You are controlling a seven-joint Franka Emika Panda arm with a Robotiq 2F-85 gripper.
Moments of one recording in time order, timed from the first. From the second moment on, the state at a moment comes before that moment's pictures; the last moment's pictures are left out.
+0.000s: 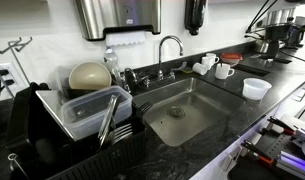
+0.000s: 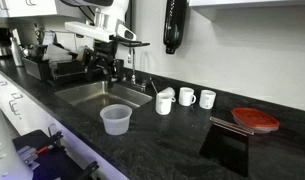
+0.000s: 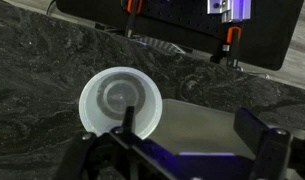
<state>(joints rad) -0.01 -0.62 -0.24 -2.67 -0.08 1.86 -0.43</state>
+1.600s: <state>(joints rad) -0.02 -0.40 -0.13 -2.59 -0.23 2.40 -0.27</state>
